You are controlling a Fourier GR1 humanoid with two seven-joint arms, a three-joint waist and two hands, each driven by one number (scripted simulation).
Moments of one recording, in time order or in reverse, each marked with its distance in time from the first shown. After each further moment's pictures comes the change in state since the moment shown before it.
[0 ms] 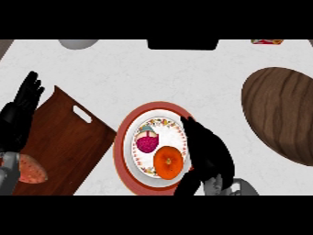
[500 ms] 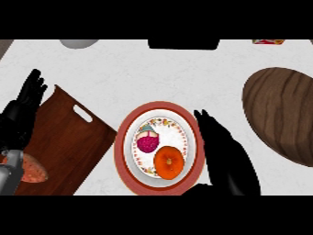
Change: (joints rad) left arm -0.019 -0.005 -0.020 -0.004 -0.004 0.025 0.009; right arm 0.058 -0.047 0.023 -0.217 0.116 -0.100 -0.016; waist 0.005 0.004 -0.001
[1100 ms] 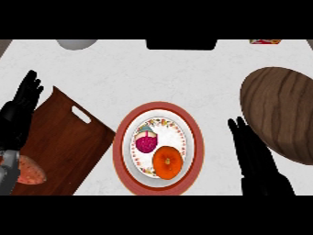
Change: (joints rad) left arm 0.006 0.019 0.008 0.024 0.020 -0.007 -0.014; right arm 0.133 -0.173 0.128 -0.255 0.261 -0.233 -0.012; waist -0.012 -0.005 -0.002
